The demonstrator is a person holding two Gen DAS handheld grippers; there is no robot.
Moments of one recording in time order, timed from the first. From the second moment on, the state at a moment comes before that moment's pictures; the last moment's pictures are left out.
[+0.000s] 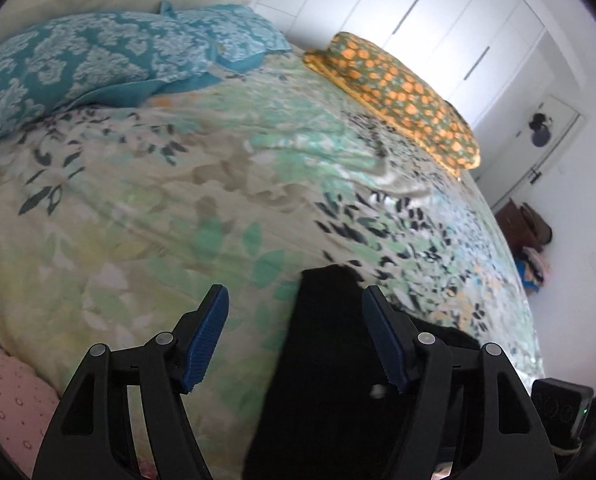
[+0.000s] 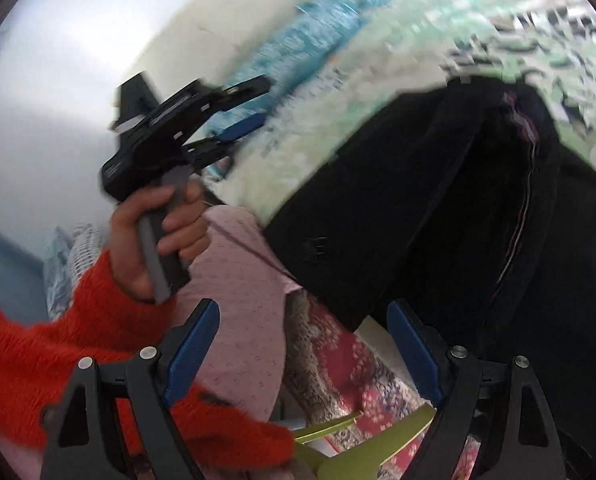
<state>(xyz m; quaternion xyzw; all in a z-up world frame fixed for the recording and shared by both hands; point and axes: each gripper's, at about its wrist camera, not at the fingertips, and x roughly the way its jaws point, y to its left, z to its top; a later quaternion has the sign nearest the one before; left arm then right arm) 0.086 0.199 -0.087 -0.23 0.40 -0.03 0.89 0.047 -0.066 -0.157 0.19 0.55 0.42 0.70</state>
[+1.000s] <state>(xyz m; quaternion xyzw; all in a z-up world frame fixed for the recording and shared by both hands) 0.085 0.196 -0.121 -0.26 0.44 -0.03 0.86 0.051 -0.152 -0.171 0.10 0.52 0.31 0.79</state>
